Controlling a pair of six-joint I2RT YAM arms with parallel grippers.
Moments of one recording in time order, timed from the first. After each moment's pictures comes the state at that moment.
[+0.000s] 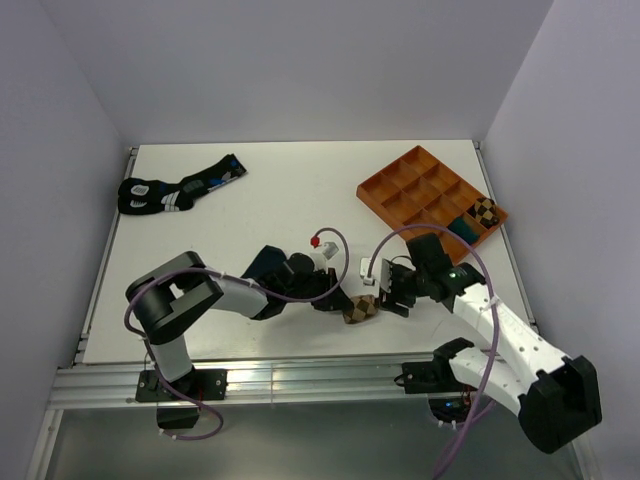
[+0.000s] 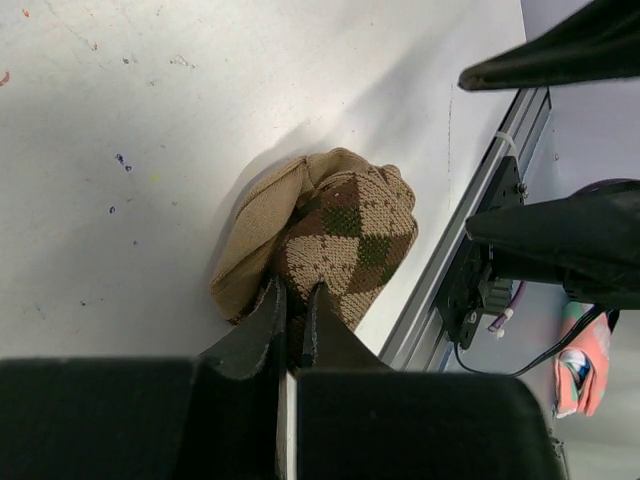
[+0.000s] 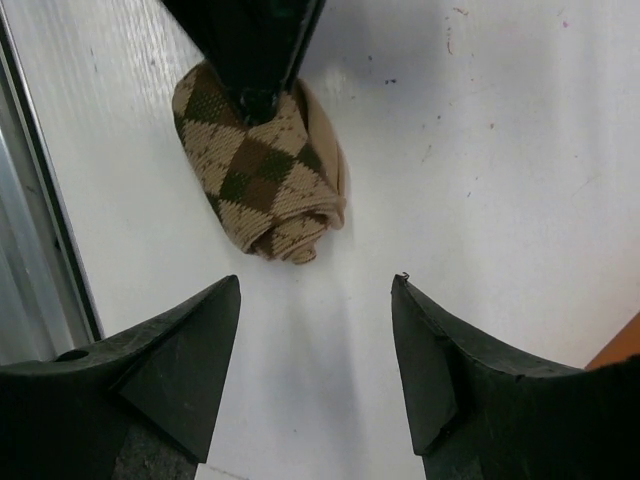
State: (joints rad) left arm -0.97 1.78 0.66 0.62 0.30 -0.83; right arm 0.40 0.98 0.63 -0.70 -0.52 -0.88
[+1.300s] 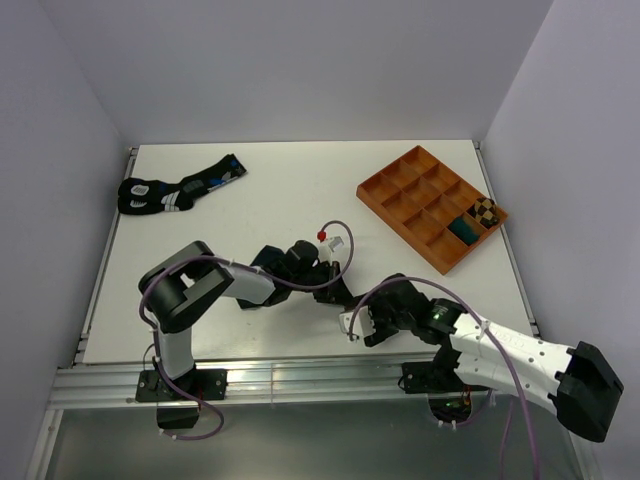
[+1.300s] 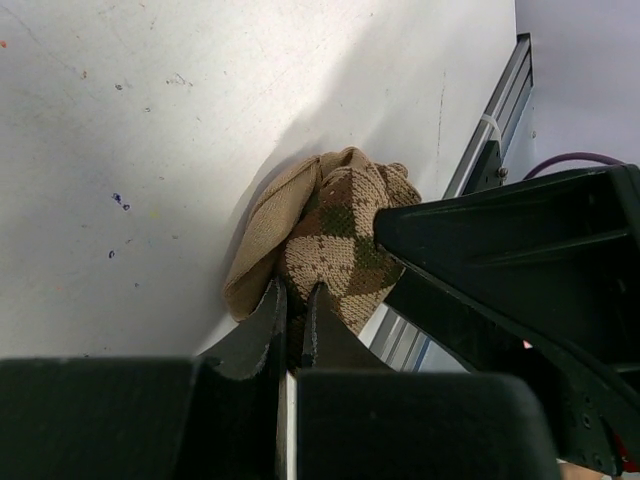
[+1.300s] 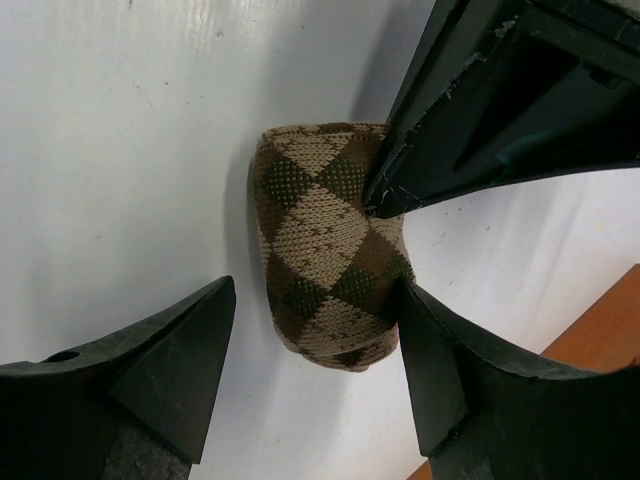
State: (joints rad) left arm -0.90 1.87 0.79 0.53 0.48 -0.84; right arm 0.85 0.82 0.34 -0.40 -0.15 -1.02
